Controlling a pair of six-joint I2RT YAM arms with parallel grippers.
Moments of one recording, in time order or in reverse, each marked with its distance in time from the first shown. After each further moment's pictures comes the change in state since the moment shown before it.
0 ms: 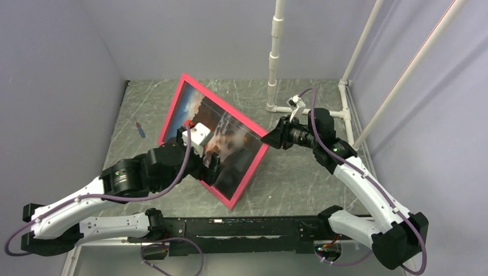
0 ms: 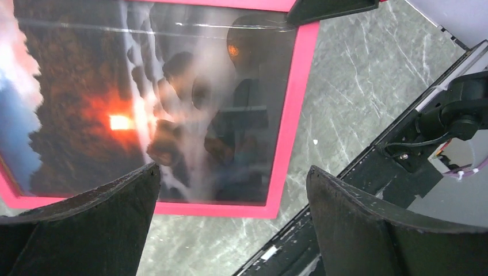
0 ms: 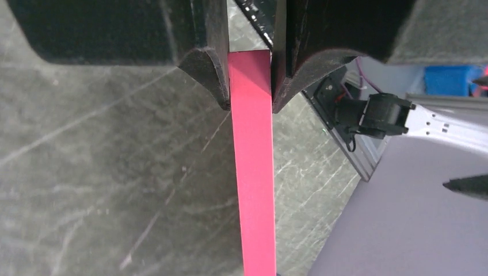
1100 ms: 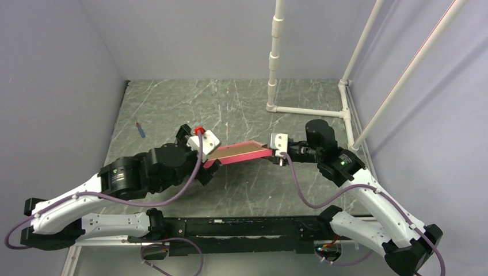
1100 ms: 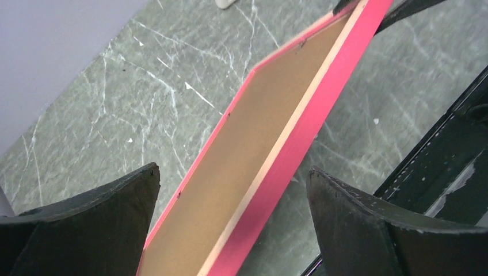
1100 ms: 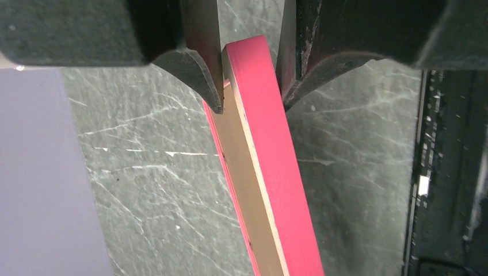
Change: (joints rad) left arm -0.045 0.068 0.058 -0.077 -0.077 0.264; right arm 0.156 -0.135 -0.018 -0.195 -0.116 -1.131
